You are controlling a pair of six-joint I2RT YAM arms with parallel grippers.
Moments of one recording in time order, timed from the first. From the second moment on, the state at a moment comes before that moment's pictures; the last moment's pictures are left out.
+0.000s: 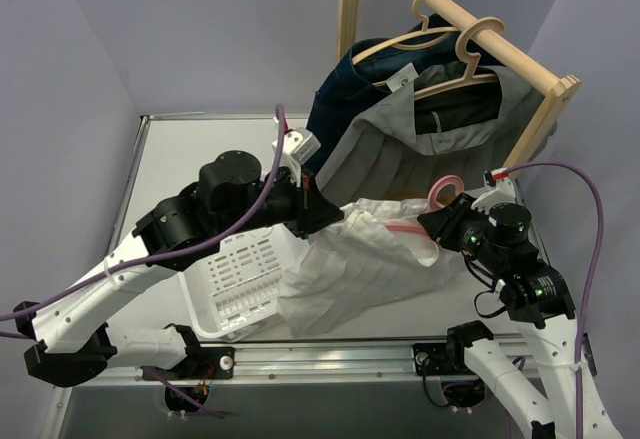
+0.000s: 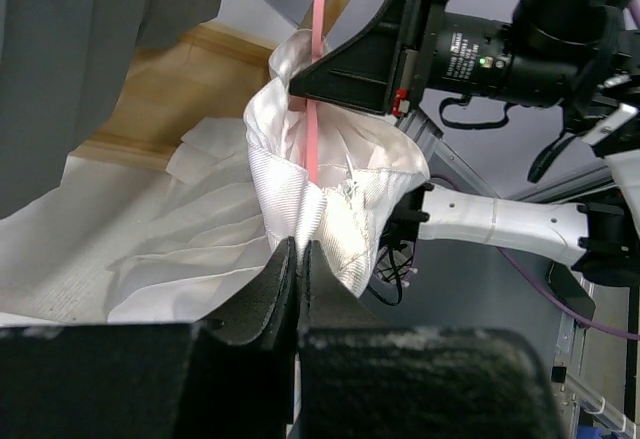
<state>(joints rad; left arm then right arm) -1.03 1.23 1.59 -0.63 0.11 -0.48 0.26 0.64 0.92 -0.70 -0.12 0.62</state>
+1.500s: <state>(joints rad) -1.03 0.97 1.22 -0.51 0.31 -0.41 0.26 0.63 1.00 -0.46 -0.25 1.03</state>
